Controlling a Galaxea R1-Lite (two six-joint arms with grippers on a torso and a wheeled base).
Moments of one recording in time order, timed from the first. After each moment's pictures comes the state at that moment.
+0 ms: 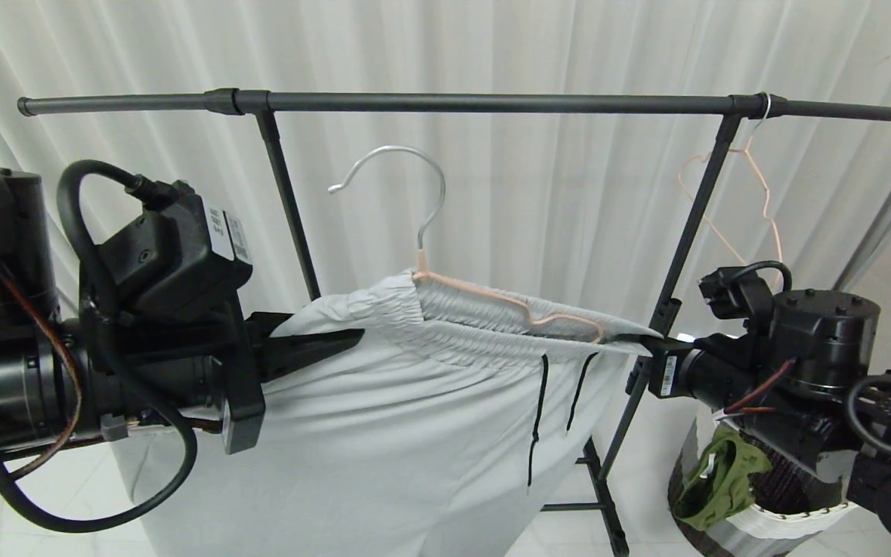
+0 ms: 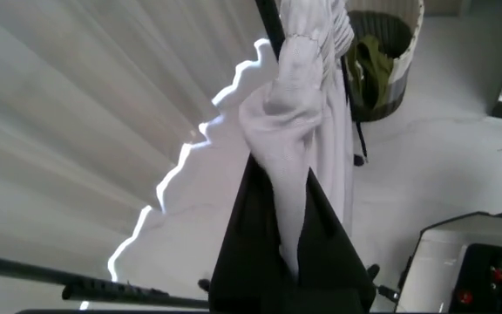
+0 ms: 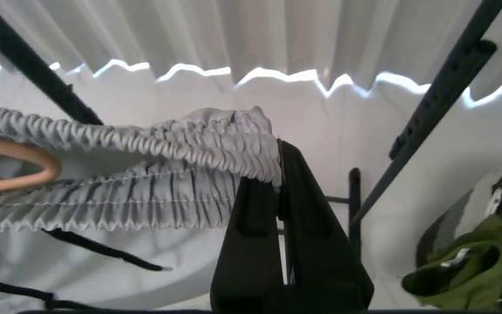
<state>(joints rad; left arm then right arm) -0.41 1.30 -0.79 -0.20 -0.49 0.61 0.55 1.70 -0.58 -0.90 -0.22 0.21</state>
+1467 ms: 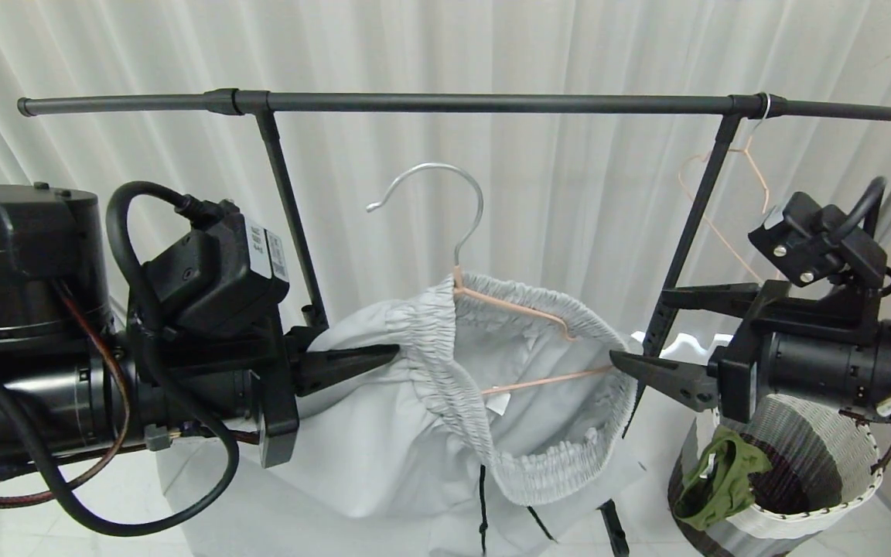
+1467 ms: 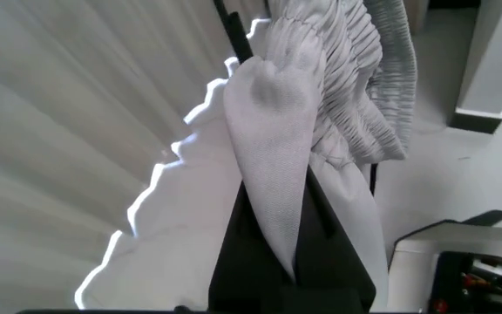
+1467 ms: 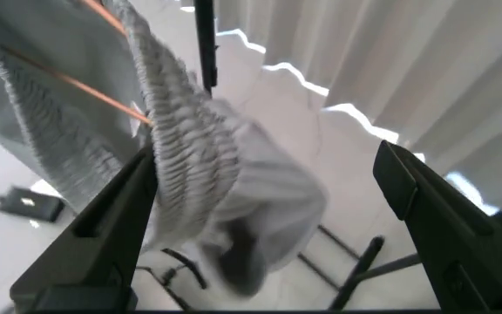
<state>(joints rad) -0.47 1.36 -0.77 -0.29 -0.55 0.57 0.64 1.37 -0.80 -0.32 0.21 -0.16</state>
